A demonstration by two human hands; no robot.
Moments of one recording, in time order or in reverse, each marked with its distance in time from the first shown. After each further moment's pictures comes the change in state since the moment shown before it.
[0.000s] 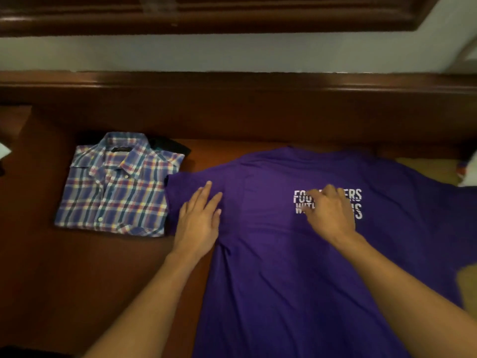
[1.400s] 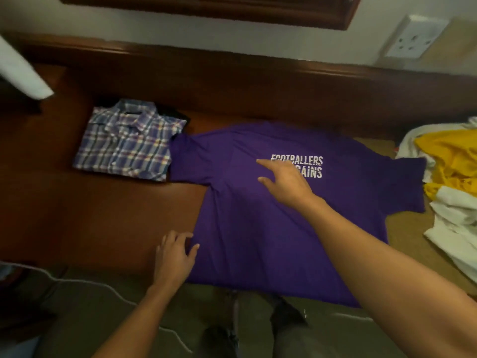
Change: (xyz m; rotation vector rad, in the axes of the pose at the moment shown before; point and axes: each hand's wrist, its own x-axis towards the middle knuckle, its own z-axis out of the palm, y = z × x) left_hand -0.233 0.010 0.024 -0.108 -0.042 -0.366; right_hand -0.105 -0.051 -0.064 0.222 -0.053 -0.375
